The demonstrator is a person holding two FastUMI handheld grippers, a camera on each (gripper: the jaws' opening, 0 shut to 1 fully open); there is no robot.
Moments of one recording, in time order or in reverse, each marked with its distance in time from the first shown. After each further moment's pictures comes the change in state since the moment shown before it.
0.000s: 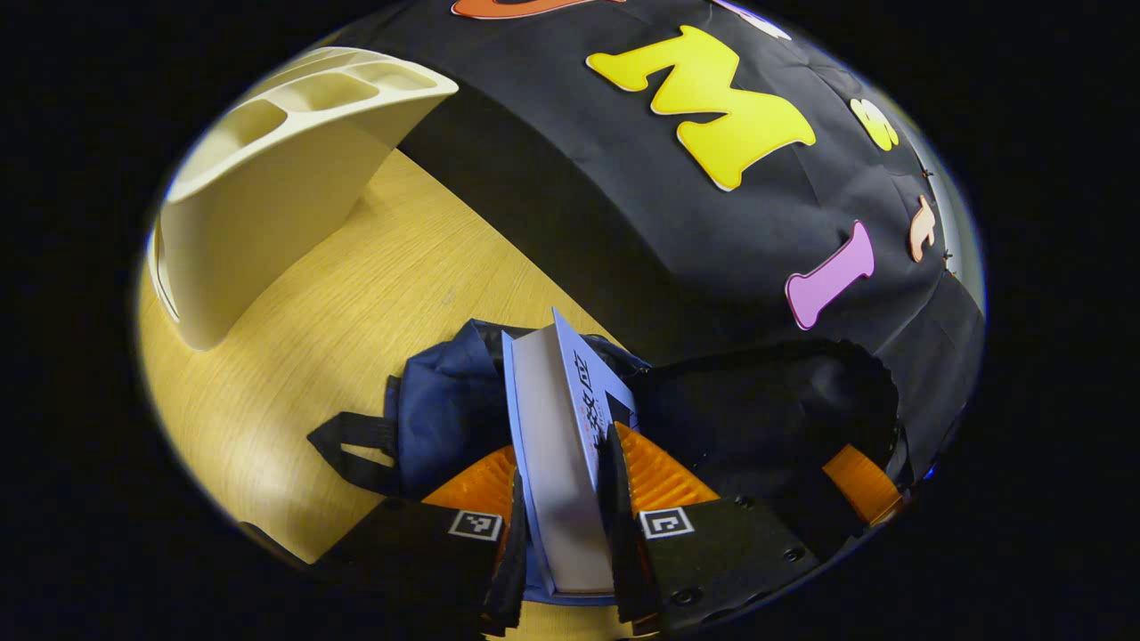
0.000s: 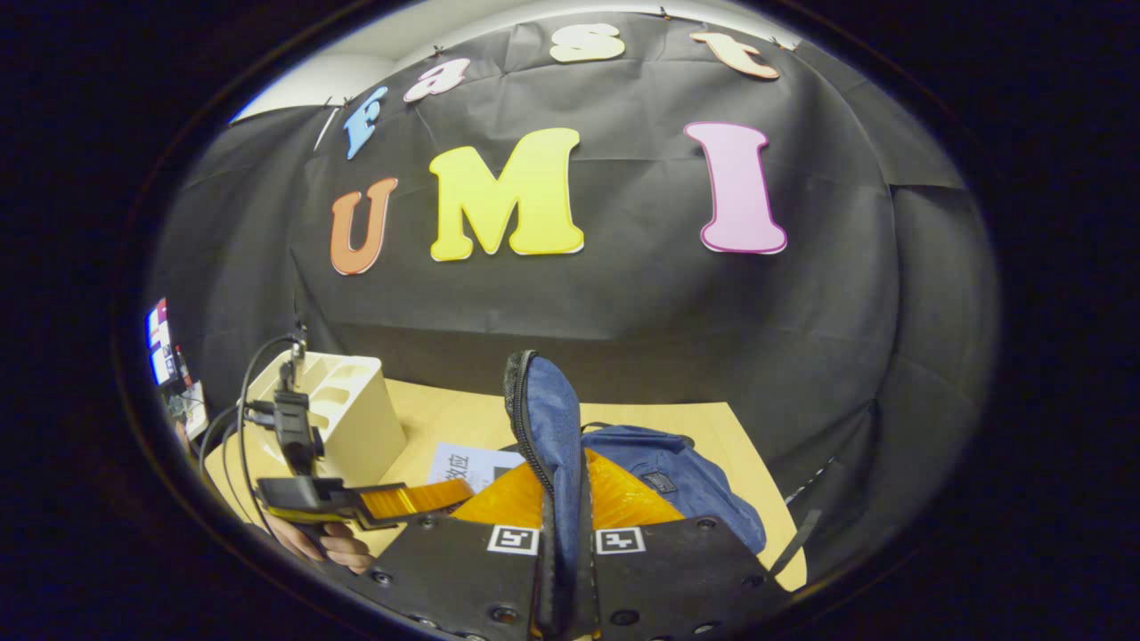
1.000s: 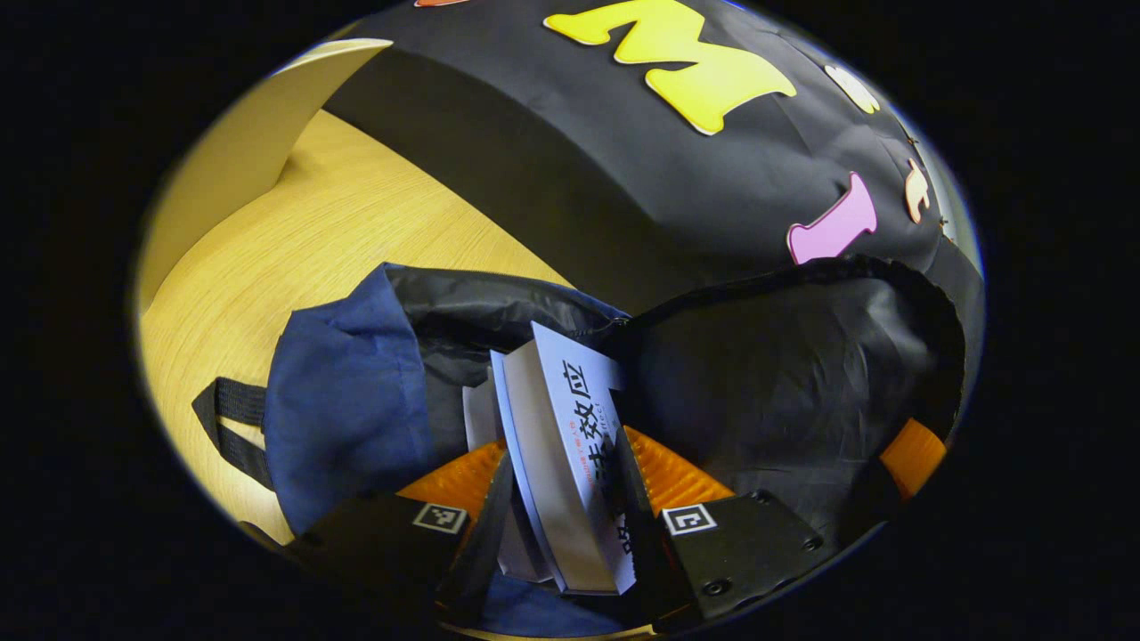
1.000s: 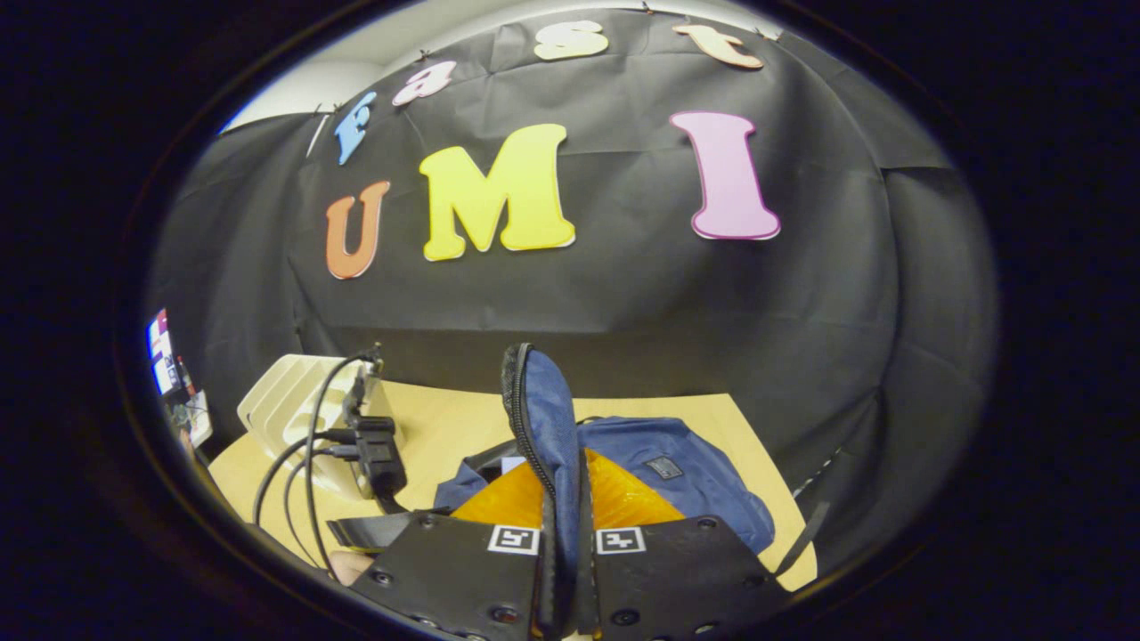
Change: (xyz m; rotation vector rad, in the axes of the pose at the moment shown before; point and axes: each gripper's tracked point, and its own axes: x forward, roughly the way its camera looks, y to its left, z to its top) left arm 0.056 -0.027 -0.033 0.099 0.037 -0.014; right arm 0.007 -0.019 -0.015 0.031 0.010 -0.015
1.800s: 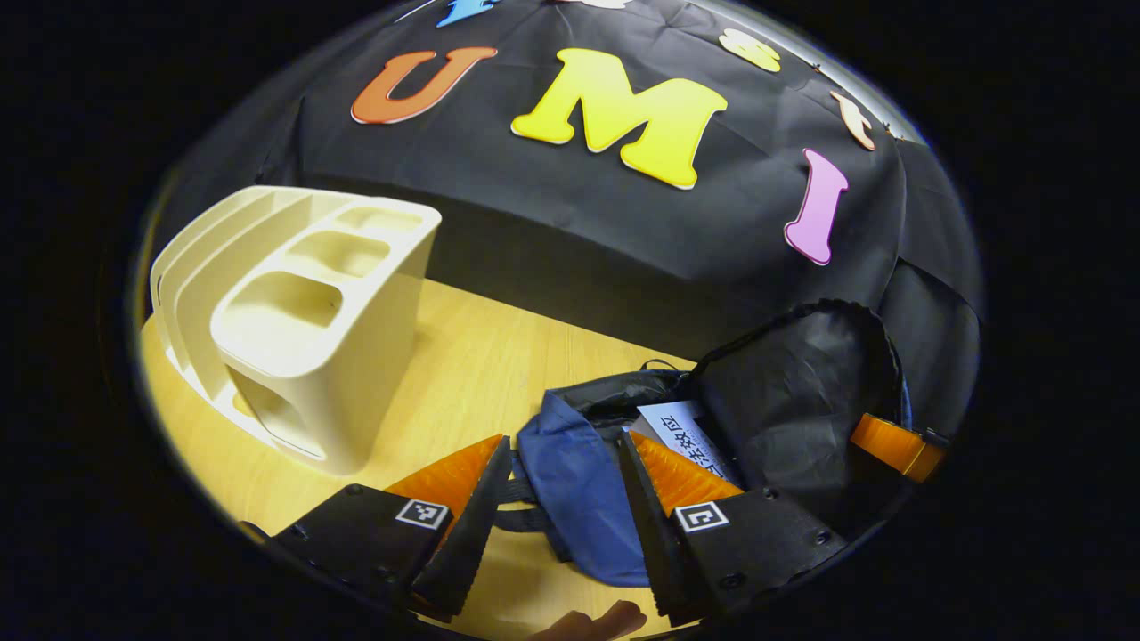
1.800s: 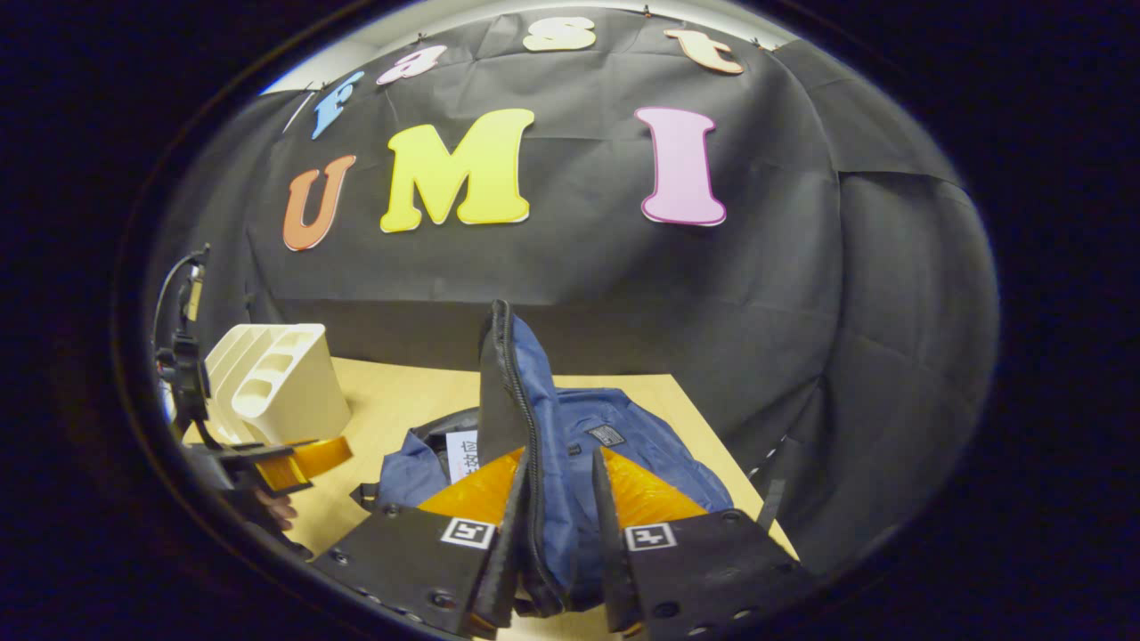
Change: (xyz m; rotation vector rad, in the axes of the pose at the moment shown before) left arm -0.149 0.080 0.077 0.370 -0.229 0.255; right arm -0.019 -0.023 -0.046 -0.023 0.016 -0.189
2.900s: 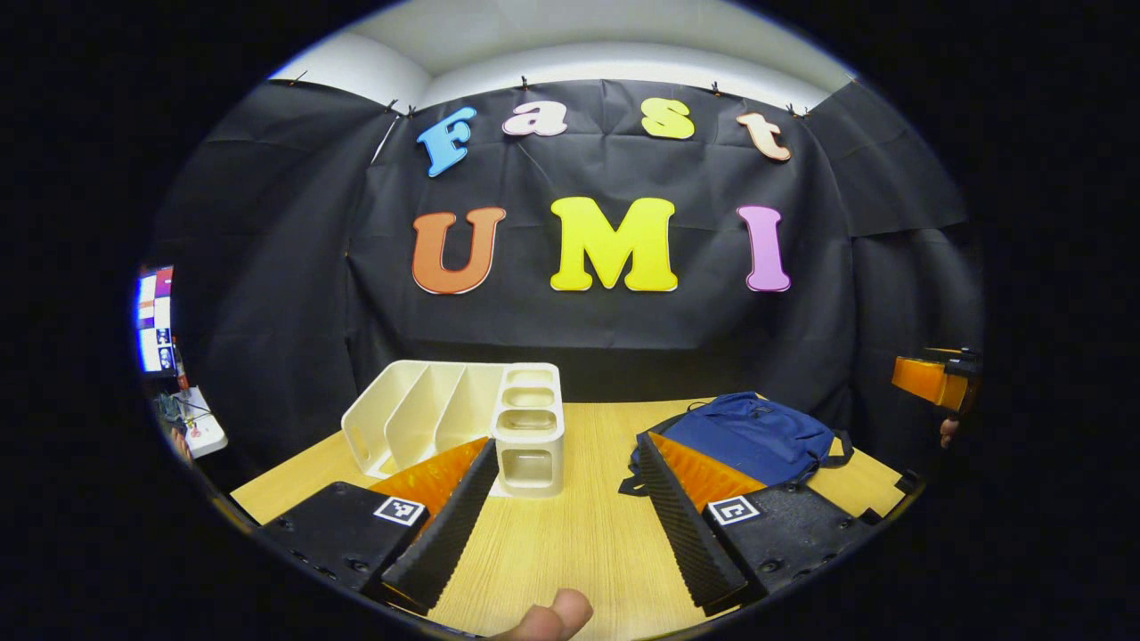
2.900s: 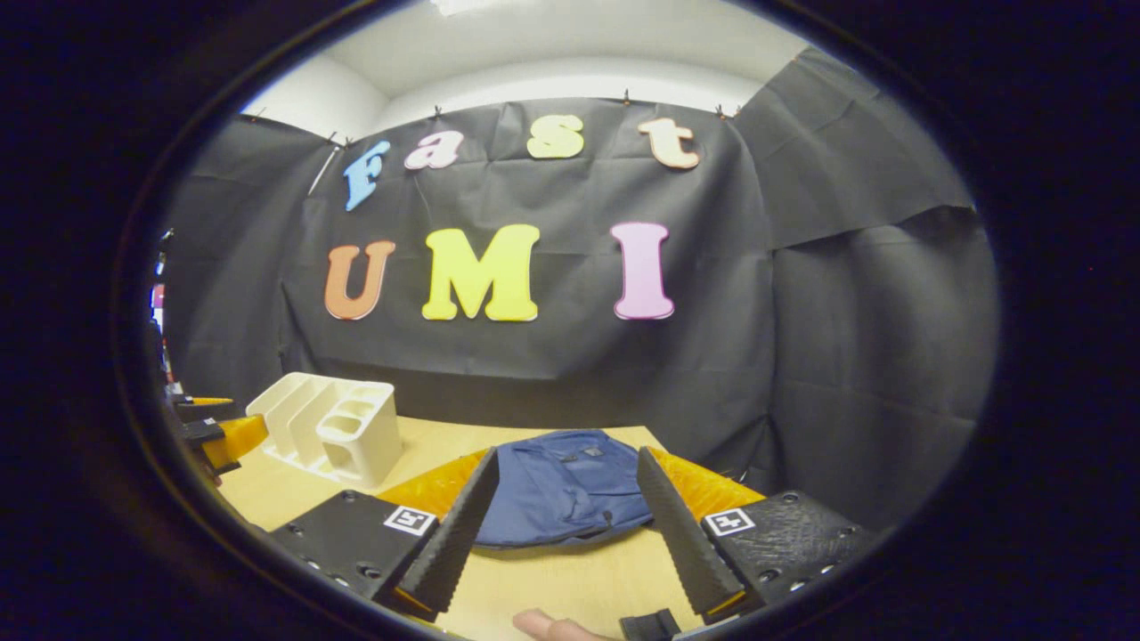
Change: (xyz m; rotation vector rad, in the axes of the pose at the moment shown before) left arm -0.271 0.054 0.045 0.324 -0.333 0.147; right arm -0.243 0.006 0.000 0.025 -0.323 -0.014
